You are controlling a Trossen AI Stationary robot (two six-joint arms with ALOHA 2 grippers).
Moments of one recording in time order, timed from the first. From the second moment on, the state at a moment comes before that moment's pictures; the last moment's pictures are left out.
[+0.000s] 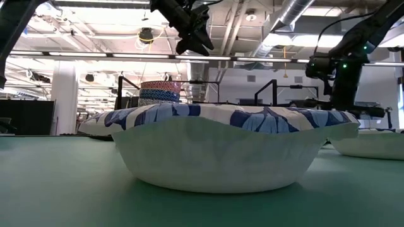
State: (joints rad) left arm 0.57 1.85 1.96 -0.79 0.26 0.00; right arm -0.99 1.18 0.57 -0.54 0.21 1.07
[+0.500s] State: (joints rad) left arm 0.57 1.85 1.96 -0.83 0.24 -0.02; right arm -1.10 1.19 0.45 -0.30 0.21 1.10
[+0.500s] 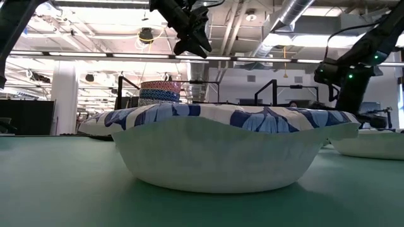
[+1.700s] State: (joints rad) left arm 0.46 1.85 2.04 -0.95 0.07 0.06; right arm -0.63 0.79 0.49 -0.32 0.50 1.08
